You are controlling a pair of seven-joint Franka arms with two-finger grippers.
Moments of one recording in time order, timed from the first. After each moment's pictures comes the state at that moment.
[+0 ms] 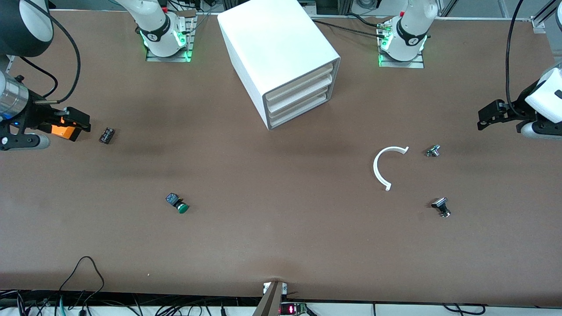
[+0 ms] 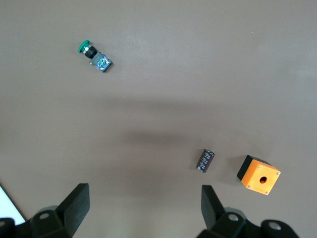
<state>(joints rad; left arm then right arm) 0.07 0.04 -0.06 -1.65 0.02 1.70 0.08 0.08 0.18 -0.04 -1.49 -0.06 1.58 -0.03</state>
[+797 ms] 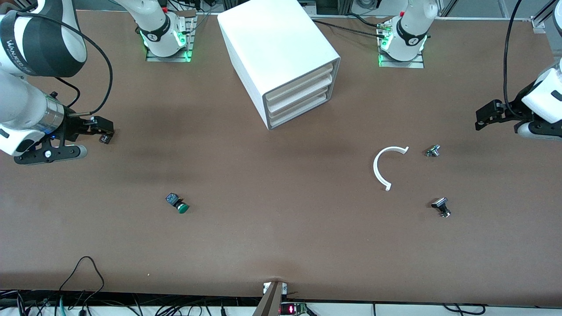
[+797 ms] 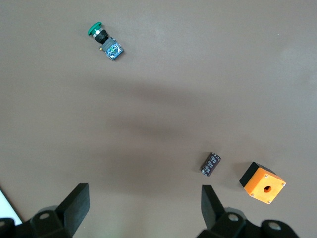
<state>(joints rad) 0.07 0.04 -0.07 -1.65 0.02 1.70 0.08 0.14 0.24 -0.05 -1.49 -0.08 1.58 -0.07</state>
